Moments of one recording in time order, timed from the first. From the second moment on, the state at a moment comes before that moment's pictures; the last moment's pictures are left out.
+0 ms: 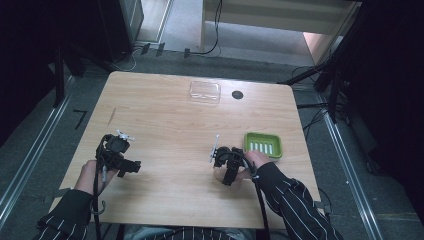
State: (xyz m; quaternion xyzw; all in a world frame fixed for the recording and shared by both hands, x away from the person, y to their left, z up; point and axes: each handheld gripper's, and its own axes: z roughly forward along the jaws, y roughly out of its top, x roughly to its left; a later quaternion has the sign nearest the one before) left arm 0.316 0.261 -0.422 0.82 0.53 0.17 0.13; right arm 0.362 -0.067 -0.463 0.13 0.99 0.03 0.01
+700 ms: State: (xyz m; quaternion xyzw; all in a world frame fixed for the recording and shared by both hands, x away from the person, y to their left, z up) left arm 0.315 0.261 -0.422 0.82 0.53 0.17 0.13; right arm 0.360 -0.066 -0.464 0.13 0.99 0.03 0.01
